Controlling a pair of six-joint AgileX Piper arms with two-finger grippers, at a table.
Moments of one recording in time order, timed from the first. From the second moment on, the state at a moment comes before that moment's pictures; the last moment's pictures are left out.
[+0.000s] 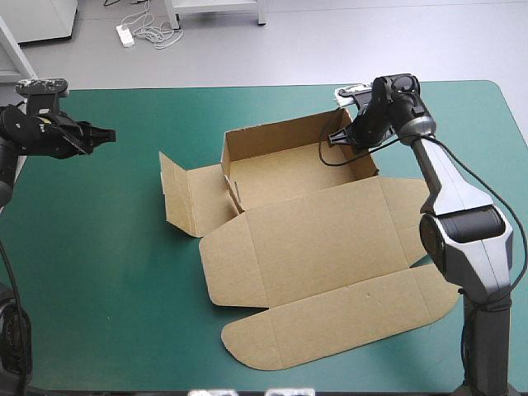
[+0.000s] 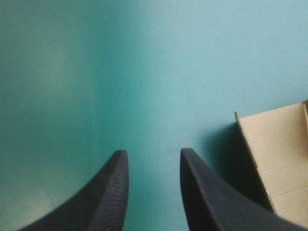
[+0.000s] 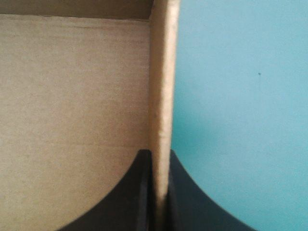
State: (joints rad) left arm 0.19 1.55 -1.55 -0.23 0.93 0.25; right arm 0.22 2.21 -2.19 0.05 1.23 -0.07
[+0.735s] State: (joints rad) left arm 0.19 1.64 -1.55 -0.29 0.85 0.21; right arm -0.08 1.79 -2.19 0.40 1.20 -0.23
